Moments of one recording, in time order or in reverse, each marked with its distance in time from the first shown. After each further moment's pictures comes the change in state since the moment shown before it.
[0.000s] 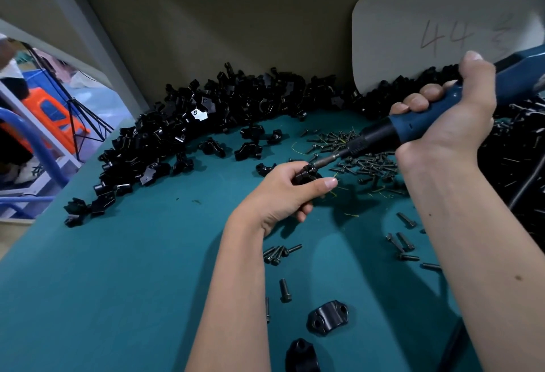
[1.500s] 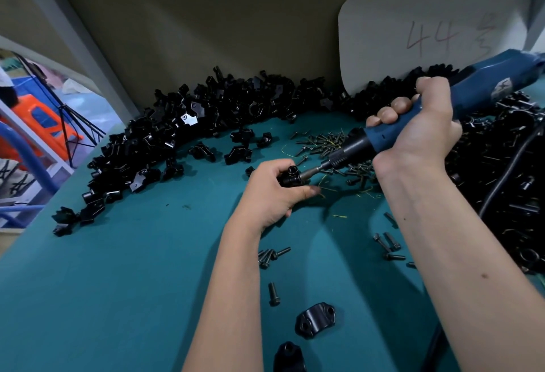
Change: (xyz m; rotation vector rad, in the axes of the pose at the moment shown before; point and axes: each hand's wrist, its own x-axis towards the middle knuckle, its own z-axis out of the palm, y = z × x) left_hand 0.017 -0.017 -0.001 0.215 0.230 0.105; right_hand 0.005 0.011 -0.004 0.001 0.055 -0.006
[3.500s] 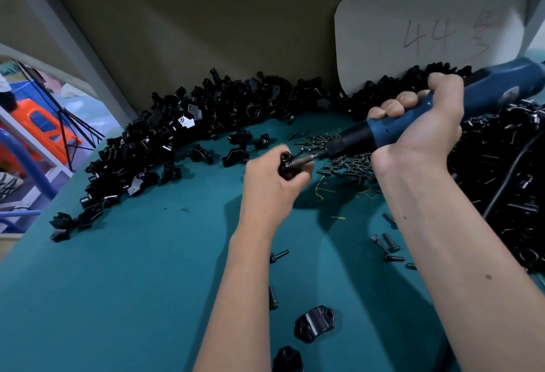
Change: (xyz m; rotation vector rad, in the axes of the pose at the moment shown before) left_hand -0.003 0.014 0.015 0.282 0.355 0.327; right_hand -0.001 -0.007 0.004 0.146 0.007 0.060
